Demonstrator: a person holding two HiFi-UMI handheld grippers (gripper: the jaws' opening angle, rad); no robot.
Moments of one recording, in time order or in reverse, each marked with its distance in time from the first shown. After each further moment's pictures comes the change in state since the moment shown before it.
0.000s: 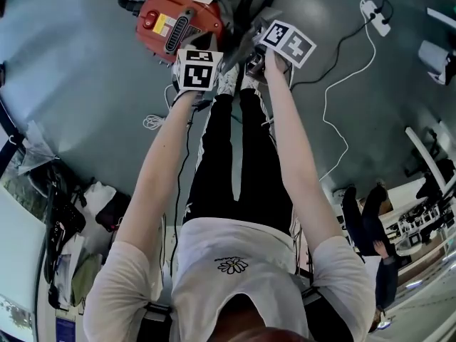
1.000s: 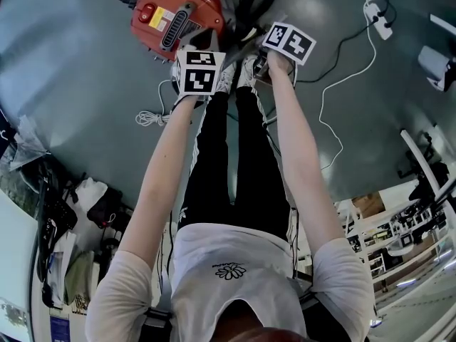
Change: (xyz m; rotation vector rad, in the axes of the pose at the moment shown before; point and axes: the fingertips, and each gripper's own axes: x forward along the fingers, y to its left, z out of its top) left arm -0.002 -0.001 -0.002 -0.039 -0.039 0.030; right arm 0.033 -0.033 -0.028 -0.147 0.129 -0.053
